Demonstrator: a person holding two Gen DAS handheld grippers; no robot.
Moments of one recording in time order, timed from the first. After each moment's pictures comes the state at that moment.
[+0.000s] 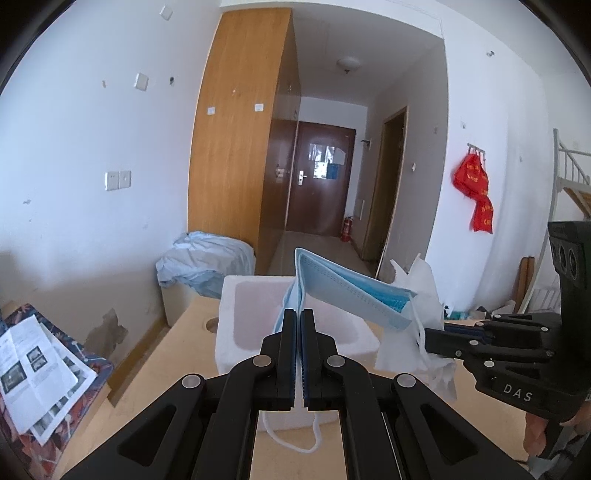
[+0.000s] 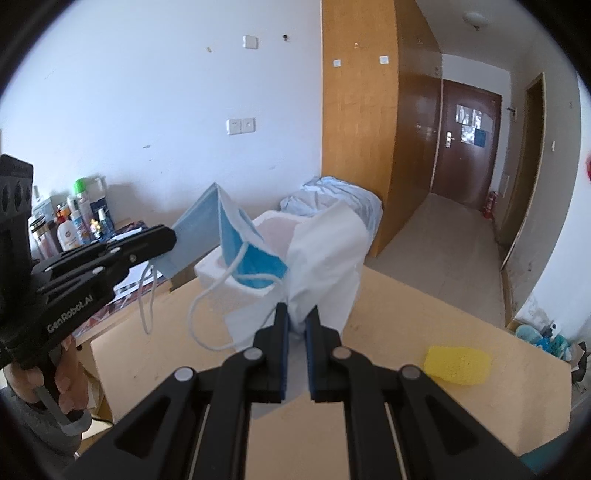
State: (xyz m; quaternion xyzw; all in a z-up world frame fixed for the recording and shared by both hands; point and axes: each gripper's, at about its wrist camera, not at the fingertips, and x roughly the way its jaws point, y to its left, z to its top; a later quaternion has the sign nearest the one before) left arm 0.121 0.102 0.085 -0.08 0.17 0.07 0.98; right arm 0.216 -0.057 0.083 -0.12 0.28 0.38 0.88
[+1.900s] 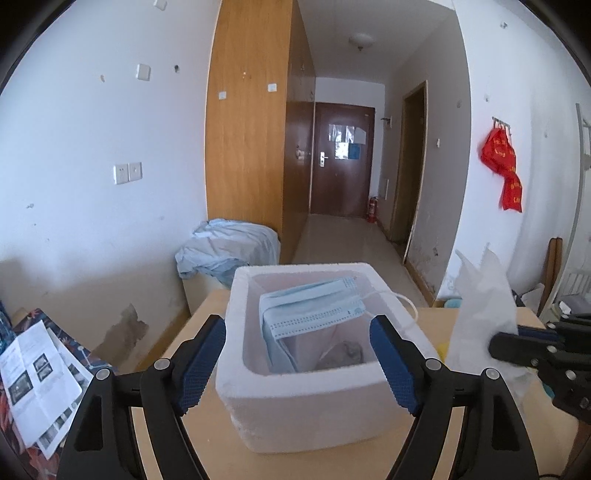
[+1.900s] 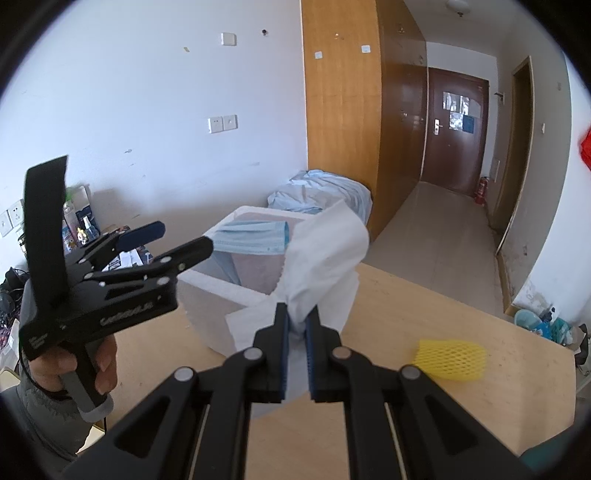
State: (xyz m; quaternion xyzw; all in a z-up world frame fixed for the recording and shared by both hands) left arm 0.181 0.109 0.062 -0.05 0.21 0.11 0.97; right arm 0.234 -0.064 0.075 -0.11 0.29 0.37 0.88
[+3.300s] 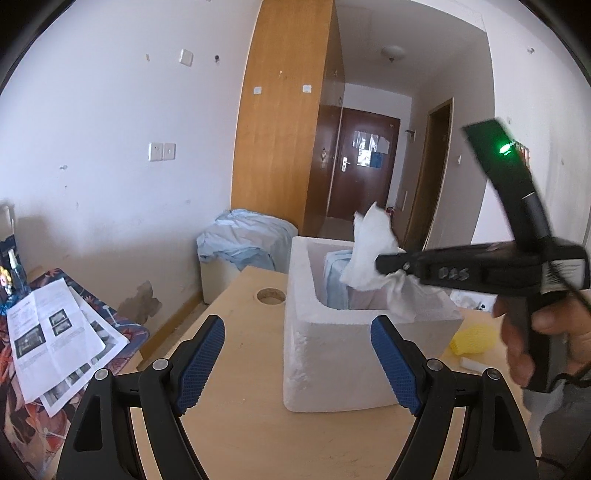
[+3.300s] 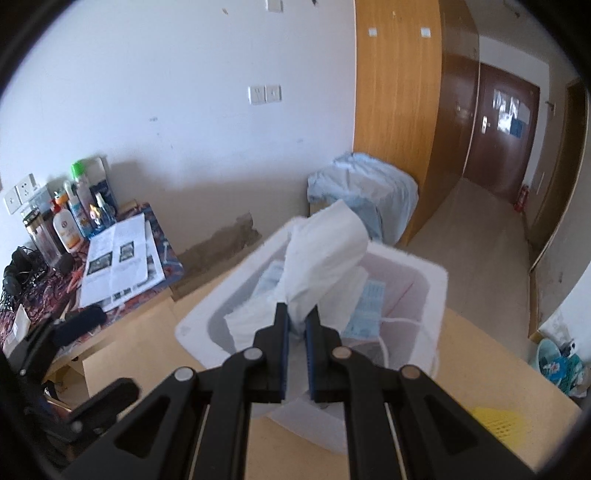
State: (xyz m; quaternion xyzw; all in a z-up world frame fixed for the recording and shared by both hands) left arm 0.118 0.142 0.039 -0.10 0.20 0.15 0.96; right arm 0.282 0.046 0.054 -0.16 0.33 0.42 0.83
